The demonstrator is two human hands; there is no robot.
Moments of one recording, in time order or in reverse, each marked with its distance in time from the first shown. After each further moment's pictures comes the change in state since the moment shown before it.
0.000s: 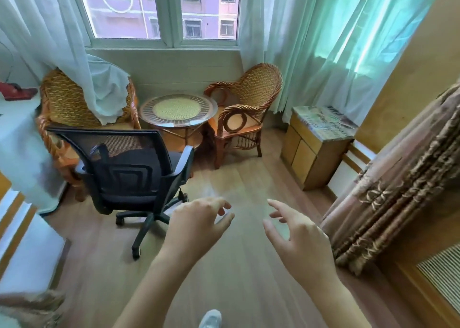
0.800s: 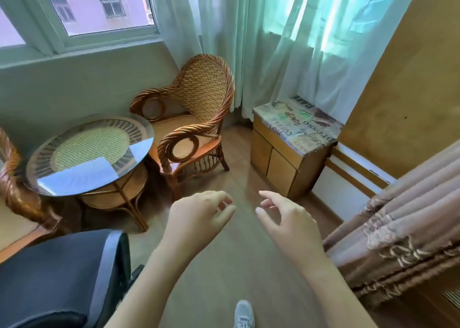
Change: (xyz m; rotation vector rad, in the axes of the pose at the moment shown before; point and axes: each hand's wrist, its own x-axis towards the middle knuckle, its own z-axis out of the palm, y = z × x) left_hand 0.537 0.010 0.147 -0.052 -0.161 0.289; right_hand 0.491 0.165 0.064 0.043 0.025 0.271
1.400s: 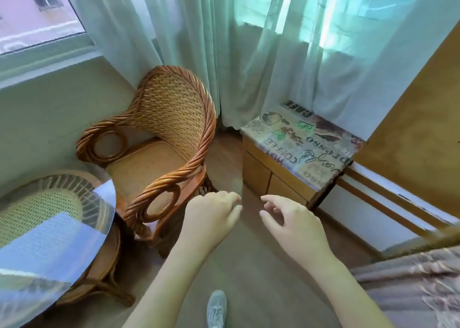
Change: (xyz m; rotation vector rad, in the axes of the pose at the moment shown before) left_hand 0.384 -0.106 0.081 0.080 -0.032 0.315; right_hand 0.352 0.022 0.052 -0.050 0.022 0.170
